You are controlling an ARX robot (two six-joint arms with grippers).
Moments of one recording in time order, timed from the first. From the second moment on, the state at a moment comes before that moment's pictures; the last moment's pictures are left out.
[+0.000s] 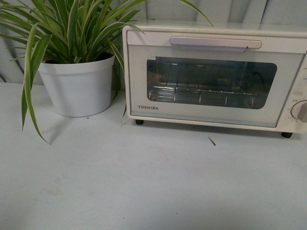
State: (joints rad) left arm 0.00 0.00 0.01 0.00 0.00 0.00; right arm 0.00 0.00 0.01 0.00 0.00 0.00
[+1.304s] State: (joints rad) left arm -0.40 1.06 0.31 0.40 0.00 -0.85; right arm 0.00 0.00 0.01 0.00 0.00 0.00
